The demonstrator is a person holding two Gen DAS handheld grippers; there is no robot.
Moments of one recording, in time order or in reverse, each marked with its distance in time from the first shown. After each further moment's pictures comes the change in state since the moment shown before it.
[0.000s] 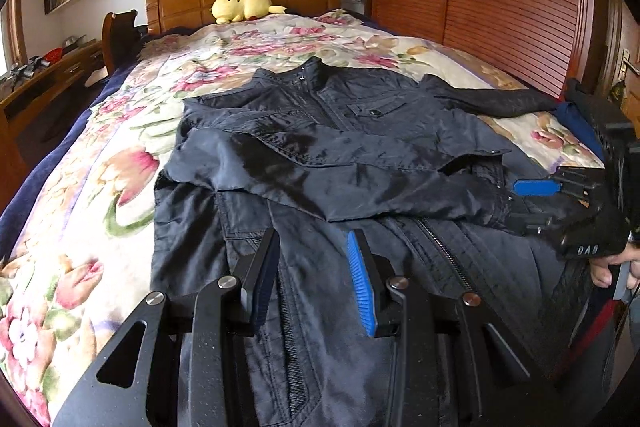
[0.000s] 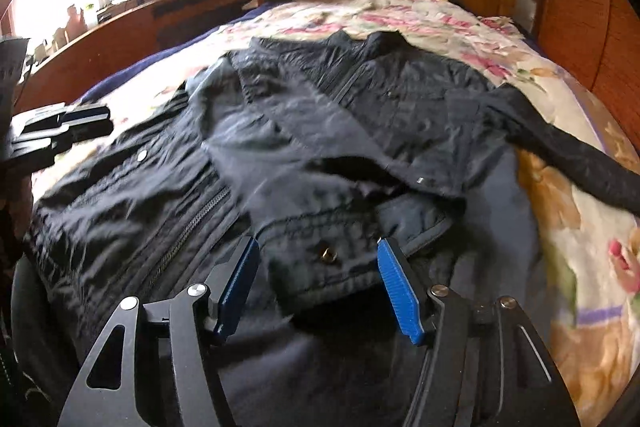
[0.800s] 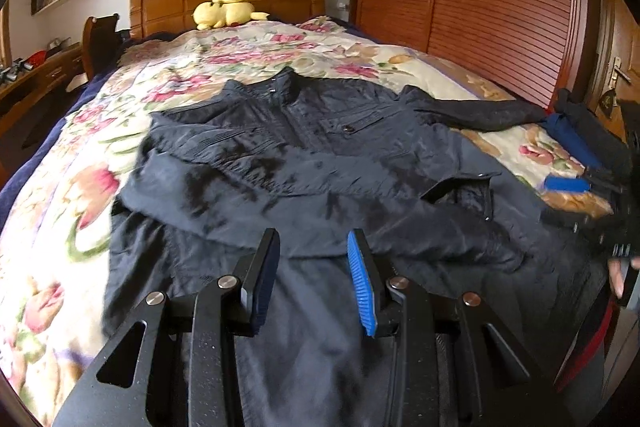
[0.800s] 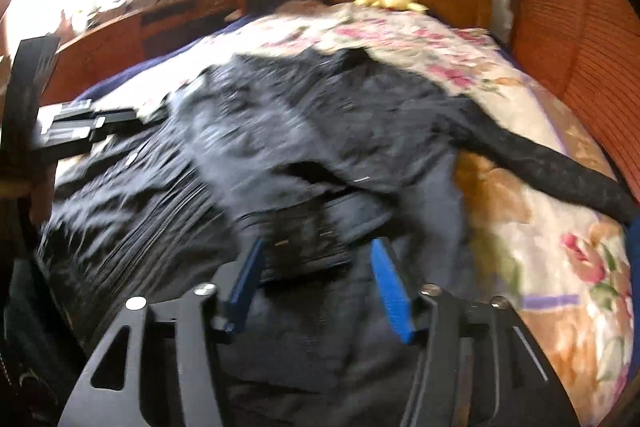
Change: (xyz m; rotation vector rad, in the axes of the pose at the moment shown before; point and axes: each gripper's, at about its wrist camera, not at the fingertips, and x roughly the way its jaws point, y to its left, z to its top) left arm 0.033 -0.026 0.028 -0.005 -0.029 -0.071; right arm -0.053 -0.048 0.002 0.066 -0.072 -0.114
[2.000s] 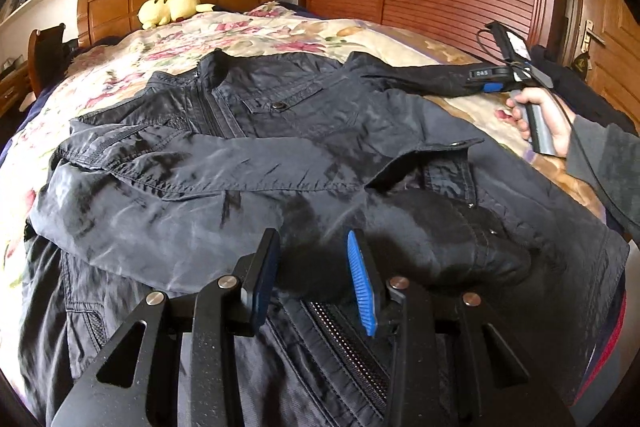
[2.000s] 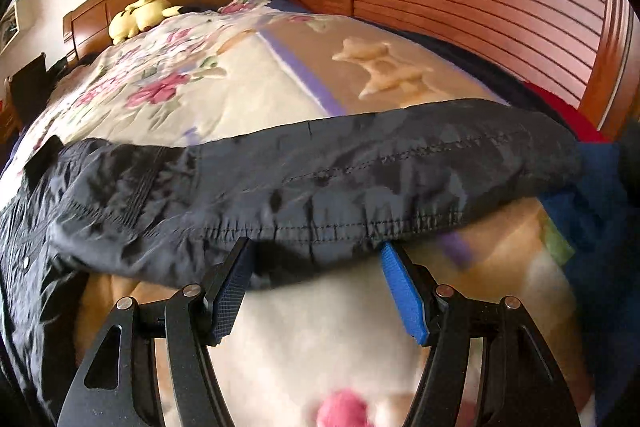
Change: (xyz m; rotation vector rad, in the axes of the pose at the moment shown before) left arm 0.065 -0.053 -0.010 0.107 0.041 -0.113; right arm 0.150 -0.296 0.044 0.538 0.054 -0.428
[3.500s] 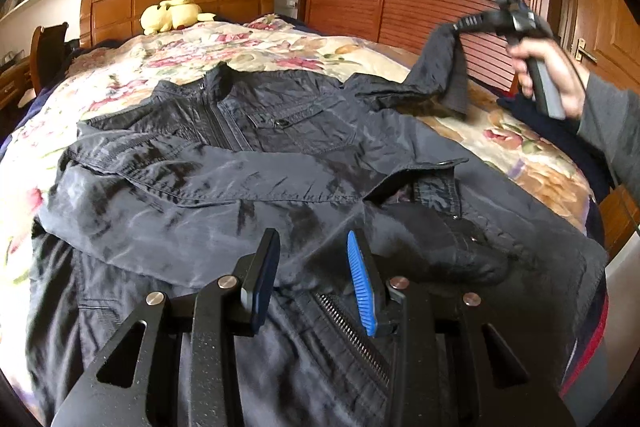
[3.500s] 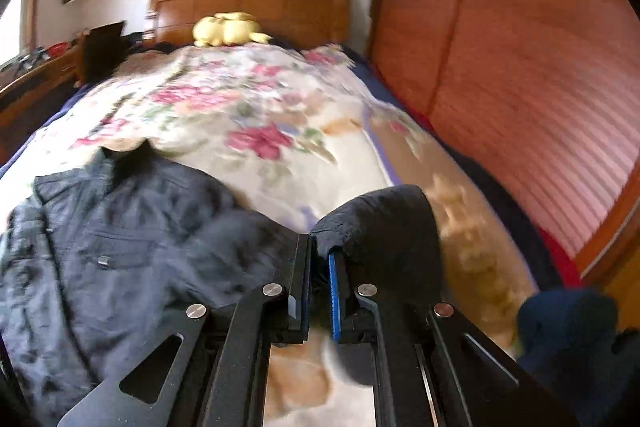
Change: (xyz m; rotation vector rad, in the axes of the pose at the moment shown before) left arm -0.028 0.014 0.000 -0.020 -0.052 -0.037; right arm -0.142 0.119 0.035 -0.348 -0.205 0.094
